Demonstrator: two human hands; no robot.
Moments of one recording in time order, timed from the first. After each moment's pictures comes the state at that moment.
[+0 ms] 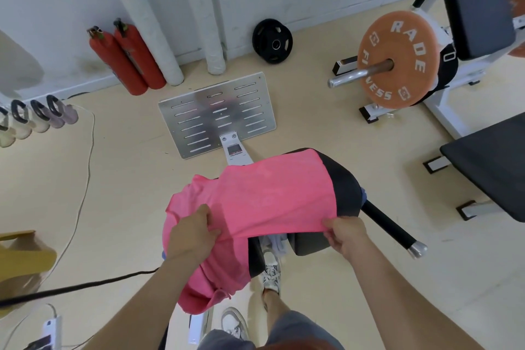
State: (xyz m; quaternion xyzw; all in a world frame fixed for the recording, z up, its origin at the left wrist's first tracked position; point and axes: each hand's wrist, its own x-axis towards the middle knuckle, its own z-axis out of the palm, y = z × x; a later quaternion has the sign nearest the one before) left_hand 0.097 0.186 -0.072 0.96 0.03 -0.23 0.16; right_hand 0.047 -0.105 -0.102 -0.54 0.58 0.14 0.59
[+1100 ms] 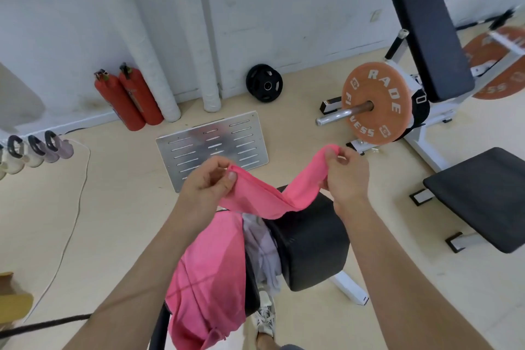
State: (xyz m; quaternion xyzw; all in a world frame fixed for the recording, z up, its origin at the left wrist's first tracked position) left_hand 0.158 0.136 0.072 0.73 -0.07 -0.11 0.67; right_hand 0.148 -0.098 0.050 -0.69 0.36 -0.13 0.61
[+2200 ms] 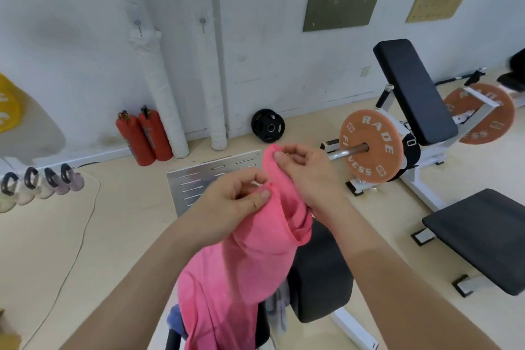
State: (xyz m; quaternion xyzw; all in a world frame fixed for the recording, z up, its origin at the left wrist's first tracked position) left_hand 0.122 0.157 0.179 0.73 -0.23 -0.20 0.62; right_hand 0.130 -0.006 0.172 -0.74 0.11 -0.05 0.66
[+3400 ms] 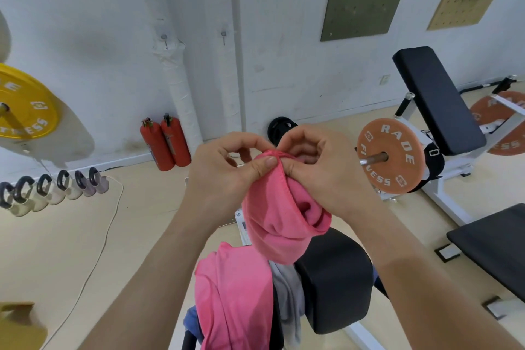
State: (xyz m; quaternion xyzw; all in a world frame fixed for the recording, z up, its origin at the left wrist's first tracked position) left_hand 0.127 0.166 0.221 0.77 -0.15 0.09 0.61; right_hand 0.110 0.006 0.232 -0.81 -0.12 -0.12 0.56
